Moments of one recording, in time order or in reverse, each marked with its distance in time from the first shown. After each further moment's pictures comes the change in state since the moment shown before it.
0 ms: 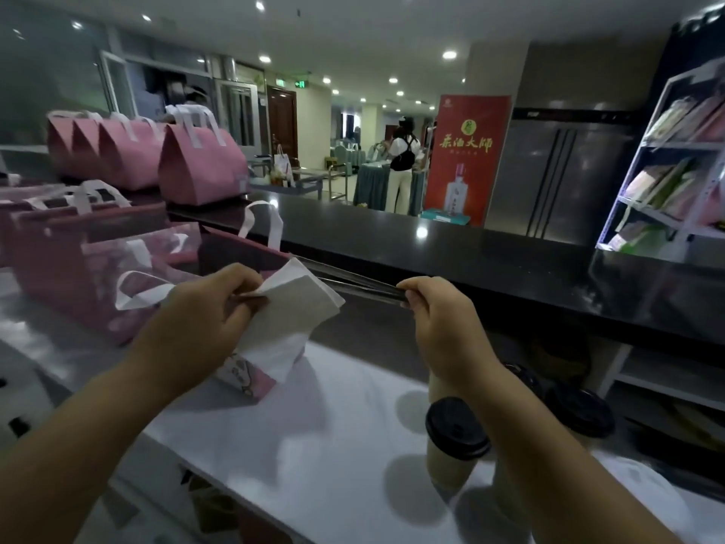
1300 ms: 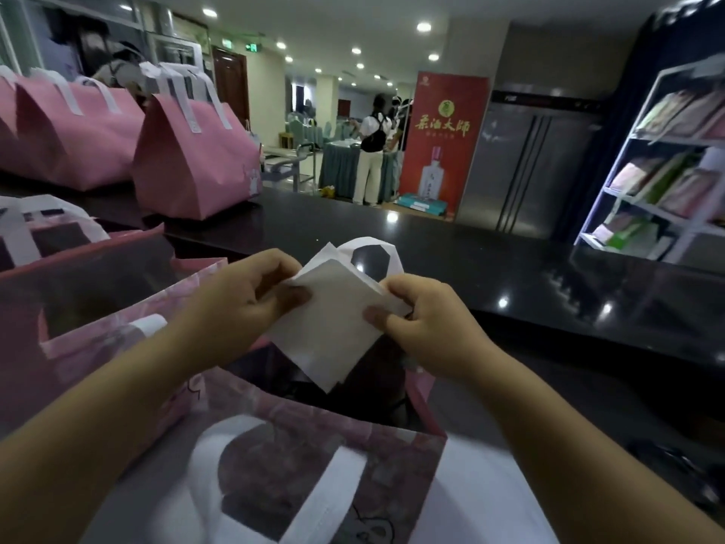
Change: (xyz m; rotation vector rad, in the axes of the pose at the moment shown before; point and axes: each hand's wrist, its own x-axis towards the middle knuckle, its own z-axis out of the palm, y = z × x) left_hand 0.169 -0.322 0.058 -0.623 -0.245 0.001; right_hand 0.215 -0.051 0.257 0.096 -0.270 0.142
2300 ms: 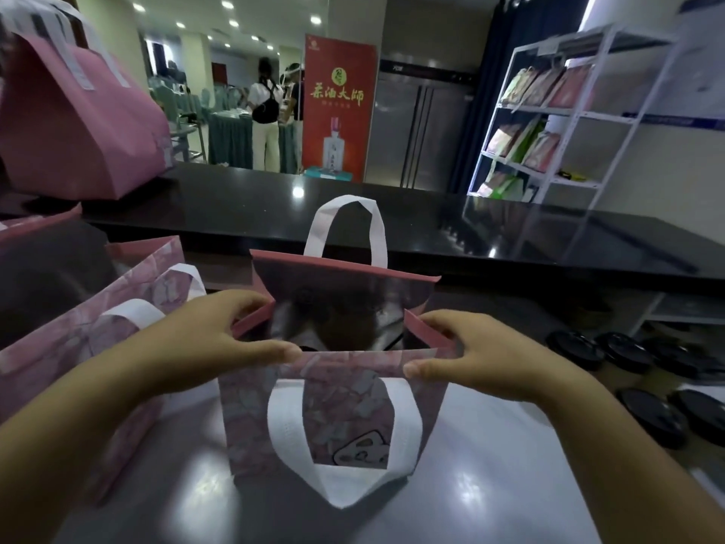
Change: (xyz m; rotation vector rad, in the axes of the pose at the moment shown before) left_hand -0.040 -0.047 -0.033 0.094 -0.500 -0.123; right_hand -0.095 -0.028 0.019 -0.215 -0.164 0.547
